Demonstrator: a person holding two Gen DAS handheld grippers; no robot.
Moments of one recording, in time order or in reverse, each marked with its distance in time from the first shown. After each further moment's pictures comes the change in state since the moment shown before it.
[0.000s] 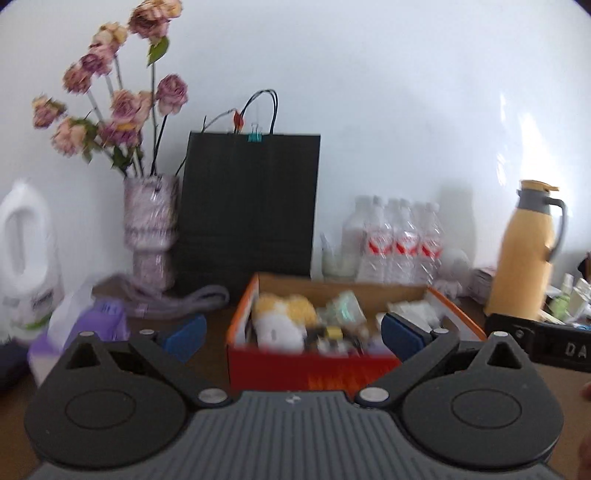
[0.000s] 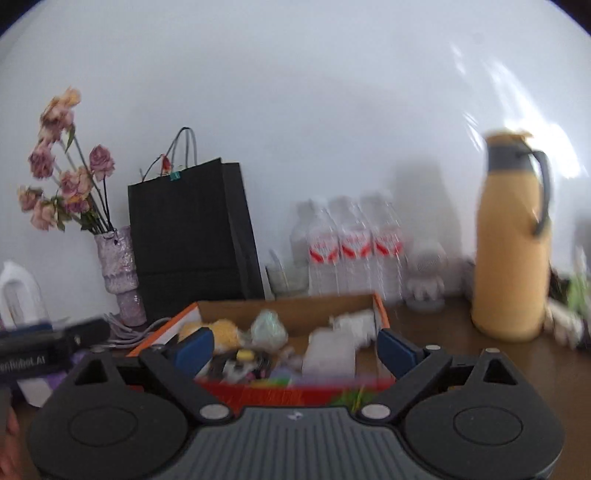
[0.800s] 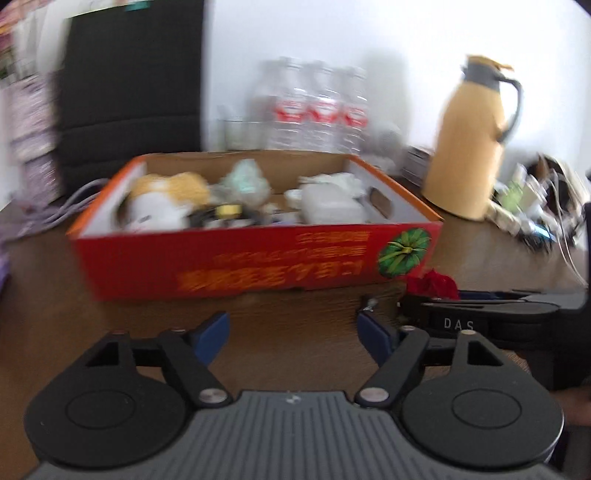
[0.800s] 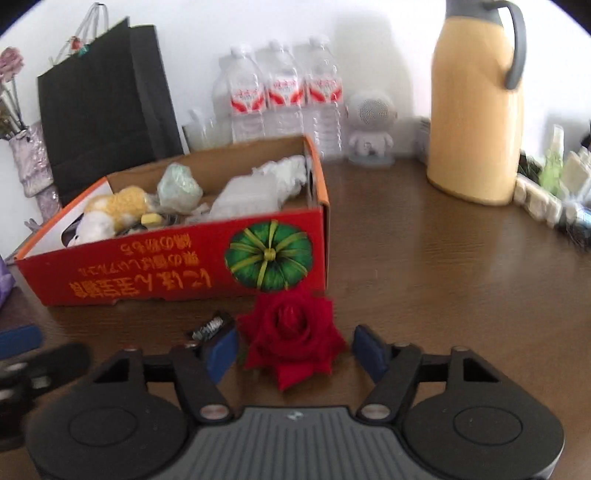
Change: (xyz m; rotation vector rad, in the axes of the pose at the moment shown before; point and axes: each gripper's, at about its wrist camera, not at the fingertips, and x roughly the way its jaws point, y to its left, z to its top) left arm 0.102 -0.062 -0.041 0.126 0.349 -0.255; right arm 0.085 -0.048 -0.049 -0.012 0.359 -0.184
